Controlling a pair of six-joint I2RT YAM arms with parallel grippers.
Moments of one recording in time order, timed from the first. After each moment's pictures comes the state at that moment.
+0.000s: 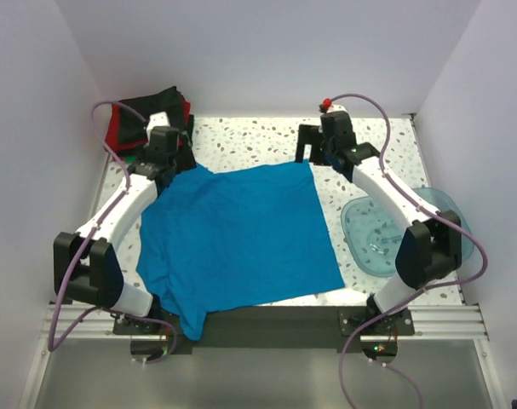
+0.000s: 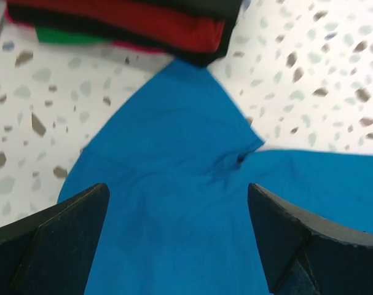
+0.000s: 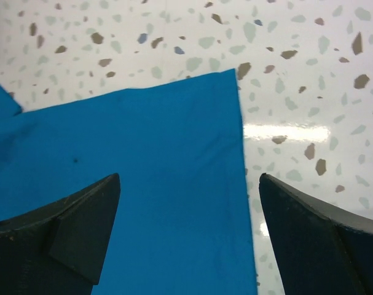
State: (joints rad) left arm -0.22 1.48 1.20 -0.36 -0.39 -0.37; right arm 0.37 1.66 1.42 -0.45 0.15 0.35
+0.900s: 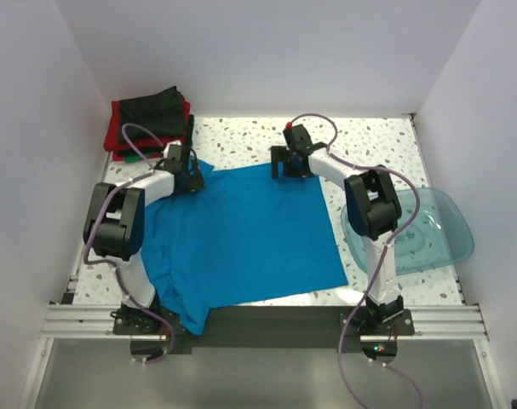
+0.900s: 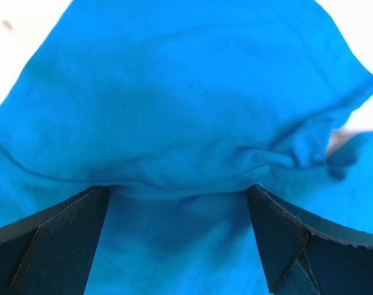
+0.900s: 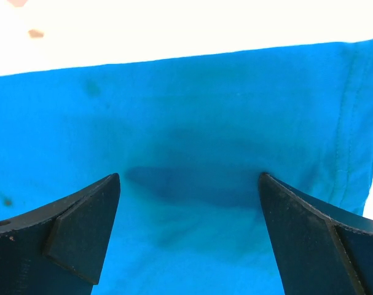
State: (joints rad) left arm -0.17 1.84 1.09 -0.21 -0.30 -0.43; right arm 0.44 2.19 1.65 -0.42 0.10 0.34
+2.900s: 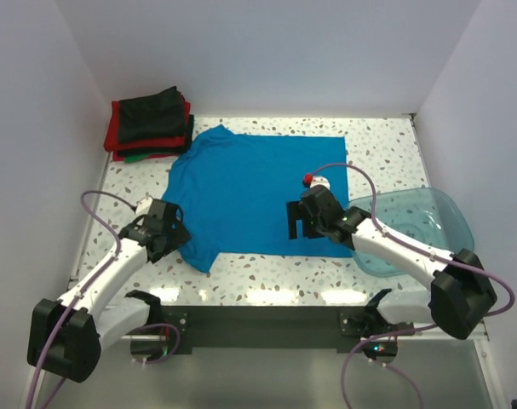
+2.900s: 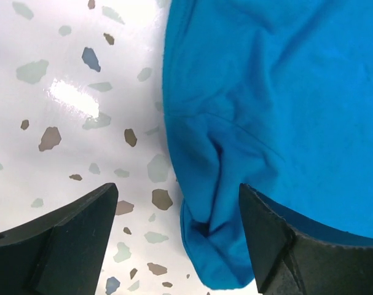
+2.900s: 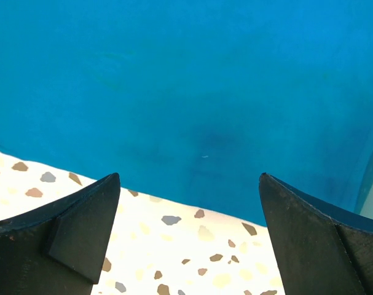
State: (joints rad) left arm -0.29 1.01 0.59 -0.69 -0.30 -0.86; right arm 0.70 1.29 0.84 -0.46 0.22 0.49
